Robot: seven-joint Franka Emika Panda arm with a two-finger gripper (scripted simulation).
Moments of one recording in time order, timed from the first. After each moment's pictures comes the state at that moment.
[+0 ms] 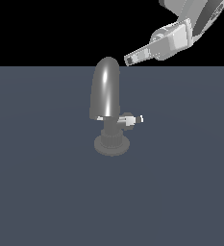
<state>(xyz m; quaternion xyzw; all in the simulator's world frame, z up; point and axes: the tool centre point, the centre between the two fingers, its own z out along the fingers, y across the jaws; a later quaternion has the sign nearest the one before) -0.009 -0.058 0.304 -0.67 0.48 0.52 0.23</state>
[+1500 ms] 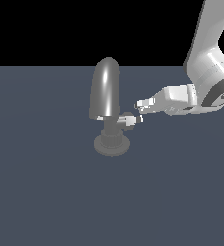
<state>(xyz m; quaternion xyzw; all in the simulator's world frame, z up) -0.019 -0.085 0.176 -0.39 0.59 0.64 0.29</state>
